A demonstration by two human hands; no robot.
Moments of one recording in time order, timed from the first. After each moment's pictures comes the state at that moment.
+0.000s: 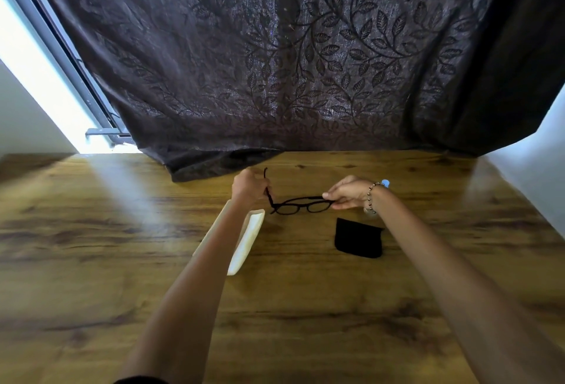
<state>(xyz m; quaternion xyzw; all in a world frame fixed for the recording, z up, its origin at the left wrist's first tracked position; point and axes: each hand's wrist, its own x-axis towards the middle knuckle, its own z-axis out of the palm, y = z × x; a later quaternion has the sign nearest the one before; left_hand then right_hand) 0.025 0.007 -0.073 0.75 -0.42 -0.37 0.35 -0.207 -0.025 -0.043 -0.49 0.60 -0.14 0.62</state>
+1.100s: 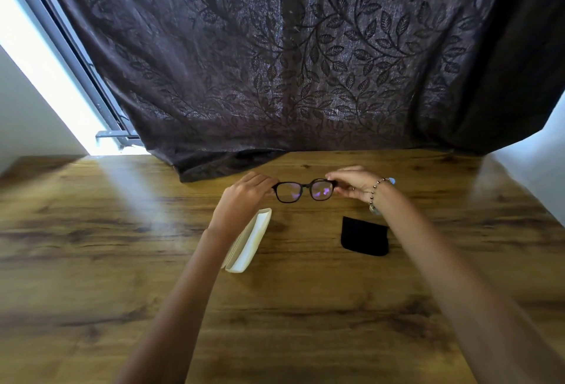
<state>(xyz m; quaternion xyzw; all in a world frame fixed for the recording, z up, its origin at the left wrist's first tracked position) 0.045 0.085 -0.046 0.52 -0.81 0.10 0.25 -0.192 -0.008 -0.018 -0.44 0.60 -0.27 0.61</state>
